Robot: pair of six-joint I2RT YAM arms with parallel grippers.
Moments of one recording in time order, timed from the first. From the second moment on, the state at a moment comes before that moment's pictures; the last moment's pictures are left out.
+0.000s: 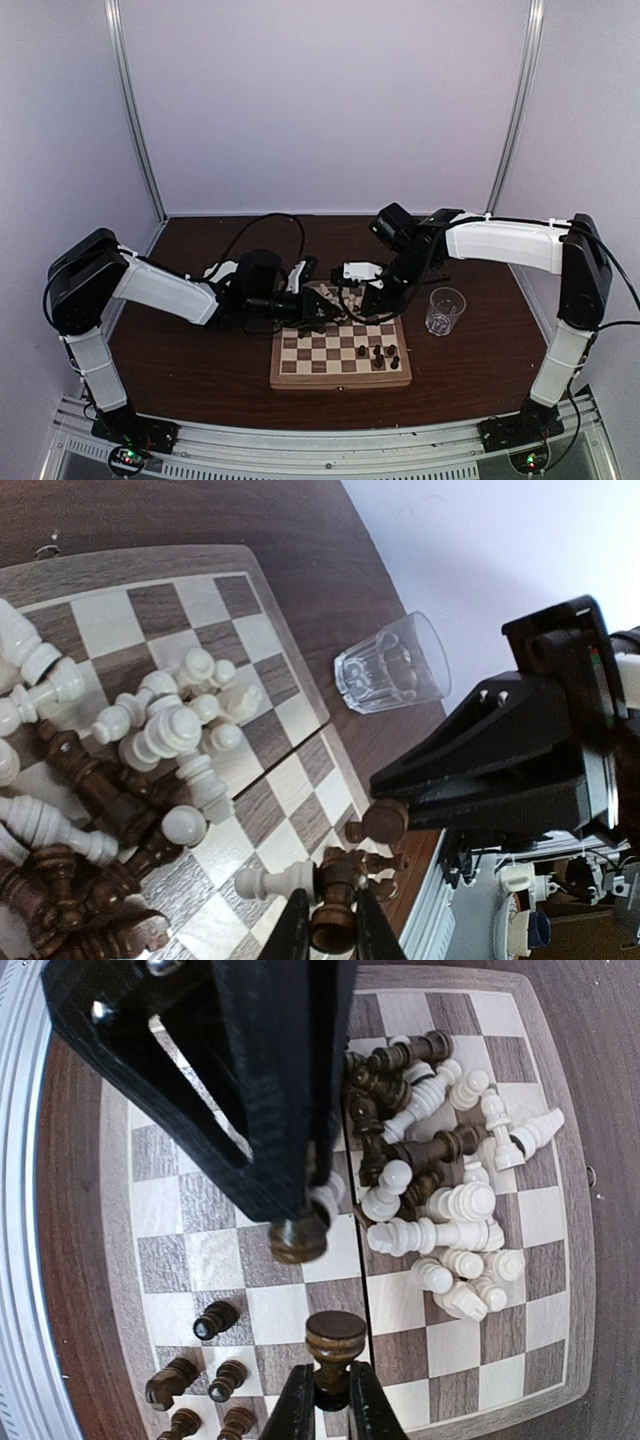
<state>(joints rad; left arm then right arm) -0.88 1.82 0.90 0.49 0.45 -0.85 0.74 1.79 1.40 -0.79 -0.34 -0.65</state>
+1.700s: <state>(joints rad) -0.87 1.79 0.89 1.00 0.56 -1.13 0.68 1.71 1.47 -0.83 -0.58 -0.62</state>
